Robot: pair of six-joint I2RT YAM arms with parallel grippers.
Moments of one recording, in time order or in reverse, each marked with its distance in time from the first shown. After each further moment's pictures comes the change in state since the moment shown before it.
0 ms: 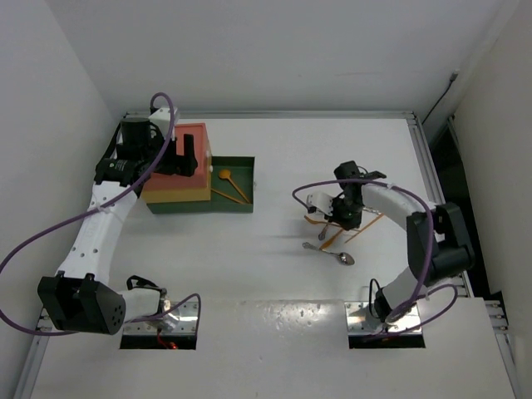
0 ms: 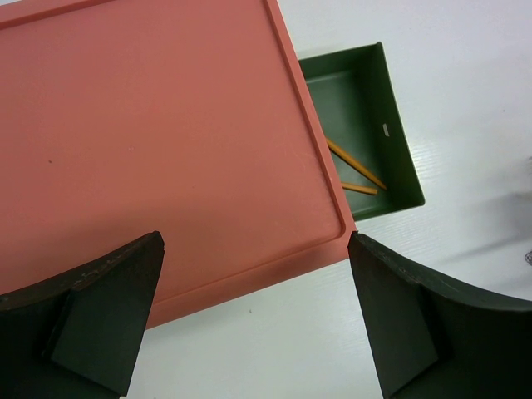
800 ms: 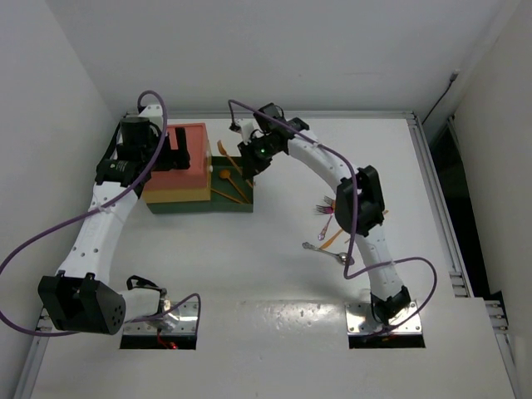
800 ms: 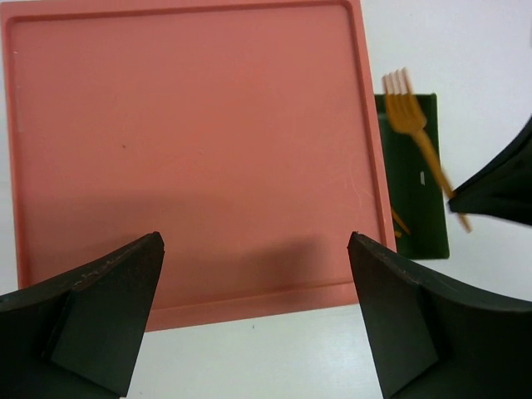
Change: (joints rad) left arm 0.001 -0.001 -0.015 0.052 -0.167 -0.124; right arm 0.292 0.665 1.209 -0.085 -0.409 0.928
